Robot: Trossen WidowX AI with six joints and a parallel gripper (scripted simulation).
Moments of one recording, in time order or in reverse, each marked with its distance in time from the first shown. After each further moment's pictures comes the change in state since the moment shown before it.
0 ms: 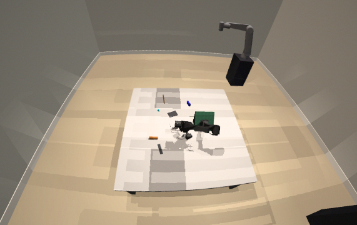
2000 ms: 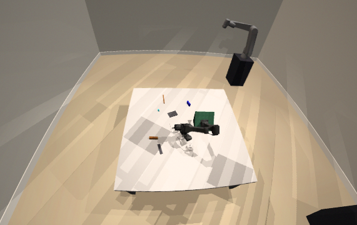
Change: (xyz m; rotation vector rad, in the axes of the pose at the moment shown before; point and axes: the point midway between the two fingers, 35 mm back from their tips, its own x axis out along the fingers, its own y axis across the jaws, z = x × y) arm 0.034 -0.002 0.002 0.002 -0.002 -0.005
